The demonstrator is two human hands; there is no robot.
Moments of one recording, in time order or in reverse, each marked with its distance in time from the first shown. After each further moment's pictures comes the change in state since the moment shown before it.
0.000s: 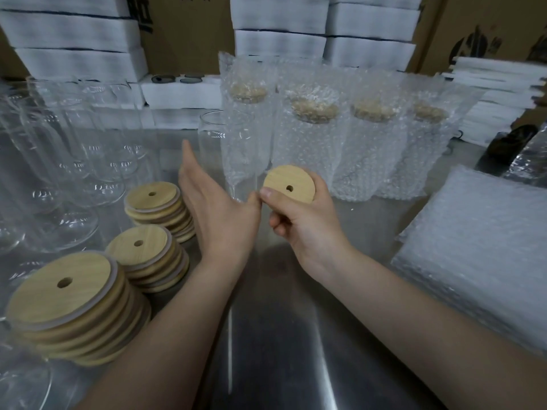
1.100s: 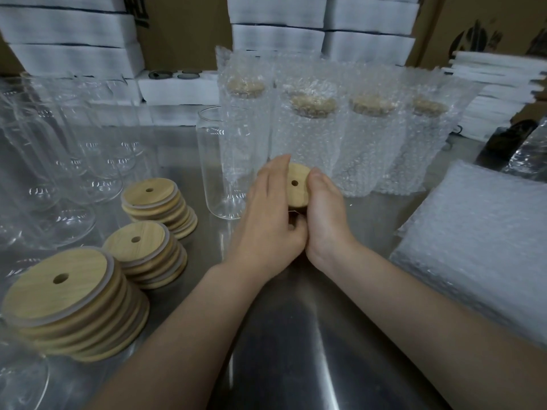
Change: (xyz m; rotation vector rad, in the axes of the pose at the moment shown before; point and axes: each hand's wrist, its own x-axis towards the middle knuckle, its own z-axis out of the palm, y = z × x) left_hand -0.022 0.013 0.010 0.028 -0.541 0.266; right_hand 0.005 -0.007 -0.003 0.067 0.140 -0.013
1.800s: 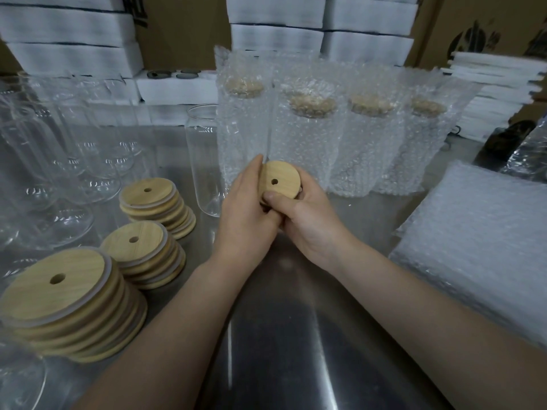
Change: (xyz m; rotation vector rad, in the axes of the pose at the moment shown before) left_hand 0.007 -0.019 -0.006 -0.028 0.170 -0.155; right_hand 0.005 0.005 -0.003 -0.072 -0.318 0.037
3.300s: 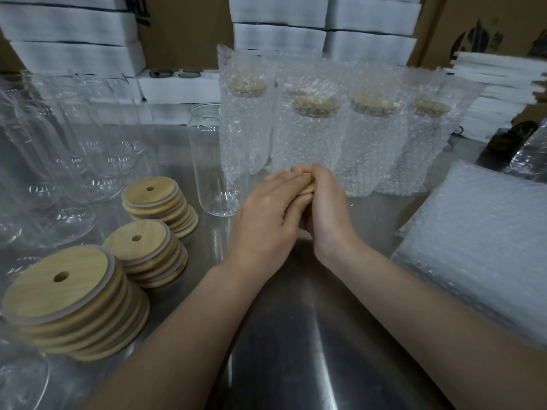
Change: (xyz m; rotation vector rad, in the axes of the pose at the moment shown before) left_hand -0.009 0.018 0.003 -0.019 -0.079 0.306; right_hand 0.002 -0.008 -0.005 -0.092 0.243 -0.059
